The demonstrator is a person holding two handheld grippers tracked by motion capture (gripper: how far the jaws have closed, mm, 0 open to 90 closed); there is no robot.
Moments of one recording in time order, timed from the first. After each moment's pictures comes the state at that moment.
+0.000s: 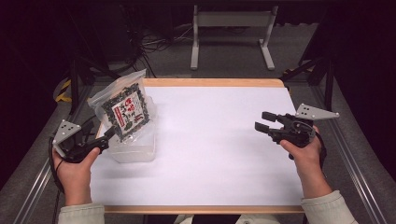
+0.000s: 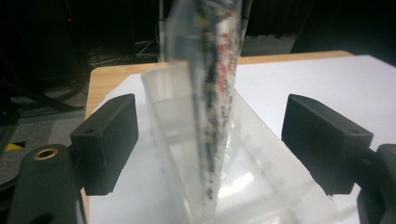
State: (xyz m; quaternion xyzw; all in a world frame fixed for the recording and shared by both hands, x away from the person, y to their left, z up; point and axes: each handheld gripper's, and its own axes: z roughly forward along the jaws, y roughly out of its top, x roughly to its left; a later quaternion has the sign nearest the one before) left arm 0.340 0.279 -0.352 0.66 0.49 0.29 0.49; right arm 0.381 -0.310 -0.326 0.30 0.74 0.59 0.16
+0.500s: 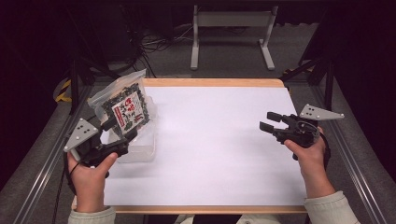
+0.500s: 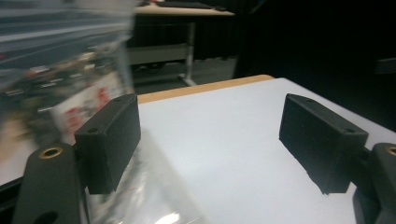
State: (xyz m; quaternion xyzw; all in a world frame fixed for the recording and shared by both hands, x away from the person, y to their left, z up) left arm 0.320 0.215 -0.317 0.67 0.39 0.25 0.57; right arm 0.380 -0.324 -0.329 0.31 0.73 0.58 0.17
